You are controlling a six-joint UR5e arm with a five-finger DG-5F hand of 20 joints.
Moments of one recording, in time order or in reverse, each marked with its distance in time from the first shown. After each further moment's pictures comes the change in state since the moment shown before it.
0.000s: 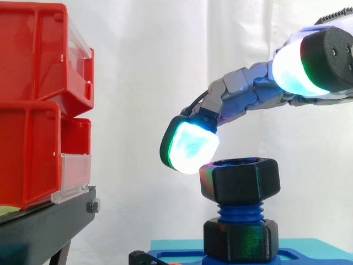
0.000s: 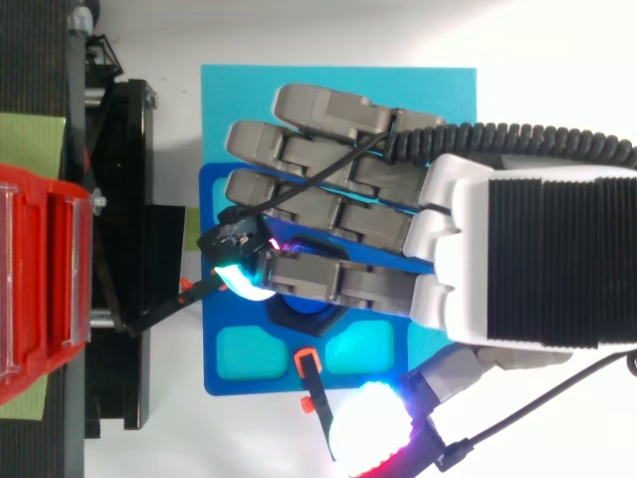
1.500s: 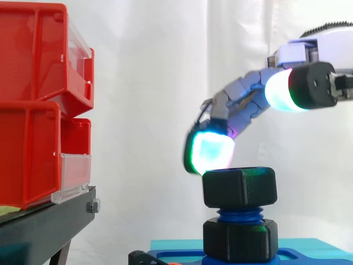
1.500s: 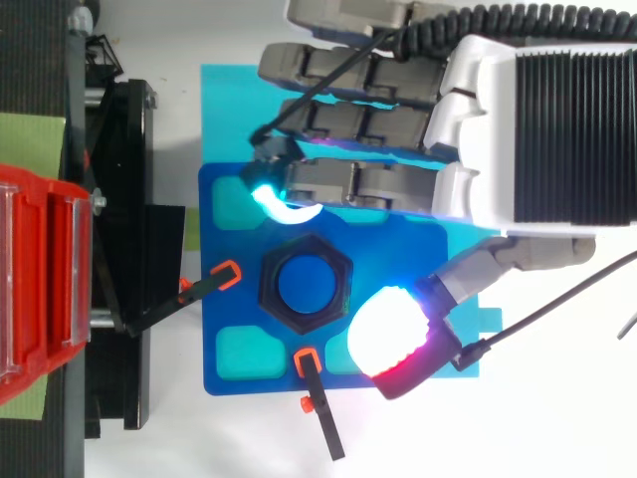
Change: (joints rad) arm -0.088 0.001 0.031 -0.016 -0.105 -0.026
